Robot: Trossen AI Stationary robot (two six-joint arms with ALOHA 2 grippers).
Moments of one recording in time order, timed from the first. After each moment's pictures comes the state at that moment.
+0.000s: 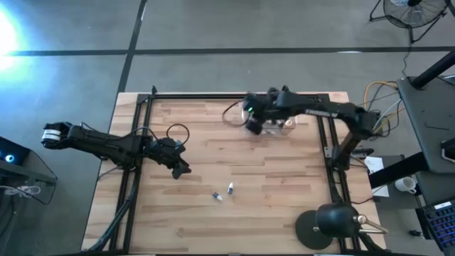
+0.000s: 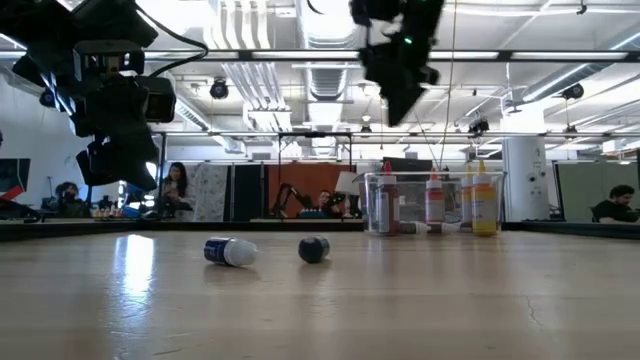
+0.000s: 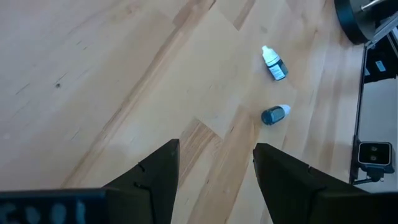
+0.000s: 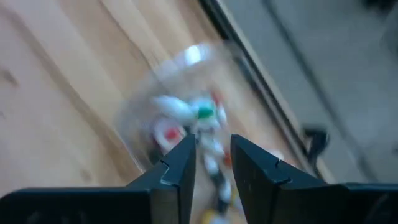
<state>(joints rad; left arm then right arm) -0.02 0.90 0.39 -0.22 0.15 -0.77 -0.25 1.71 1.58 -1.07 0.44 0.24</state>
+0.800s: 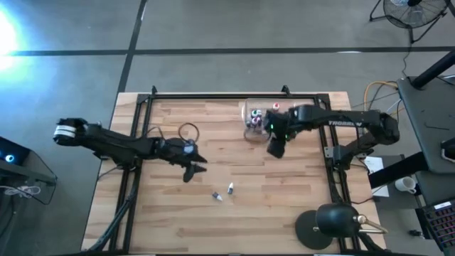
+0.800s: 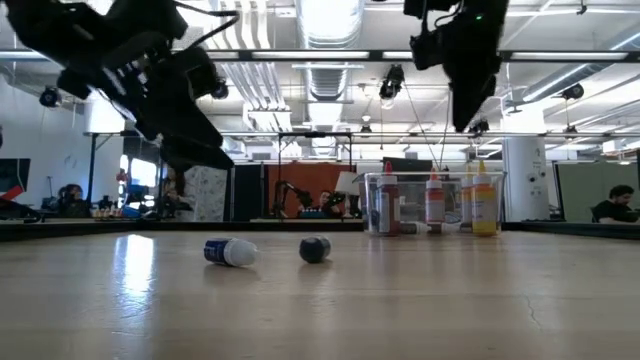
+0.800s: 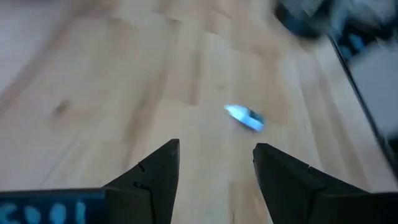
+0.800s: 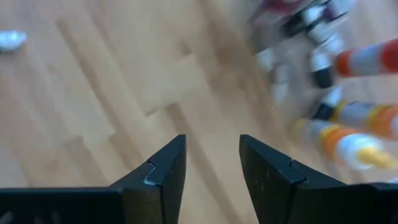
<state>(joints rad) -0.03 1.18 0.43 0.23 0.11 -0.36 -0.16 1.44 1.25 -1.12 0.07 0.33</state>
